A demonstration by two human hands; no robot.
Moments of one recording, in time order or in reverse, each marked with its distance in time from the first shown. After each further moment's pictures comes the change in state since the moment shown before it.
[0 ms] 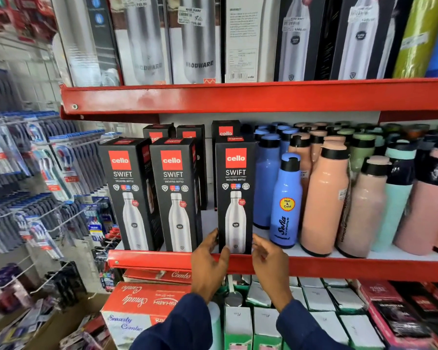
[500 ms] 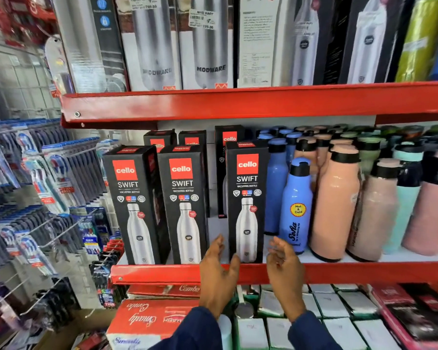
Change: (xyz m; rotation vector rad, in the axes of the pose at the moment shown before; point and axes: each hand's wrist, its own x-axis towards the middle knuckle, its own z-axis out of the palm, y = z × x) left_hand 0.009 -0.012 -0.007 -0.029 -0.024 0.017; right_hand 0.000 -0.004 0.012 0.045 0.236 0.038
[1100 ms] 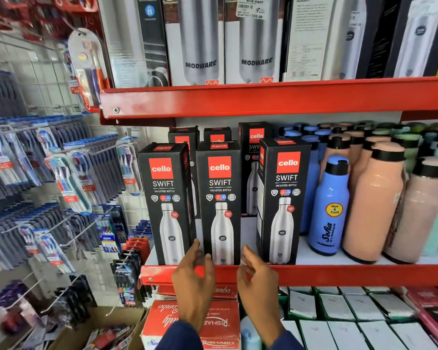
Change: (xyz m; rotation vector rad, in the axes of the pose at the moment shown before) left_hand 0.008 -0.039 -0.106 0.036 0.283 -0.007; right_hand -0.079 -0.066 0.094 -0.073 -0.227 -0.038
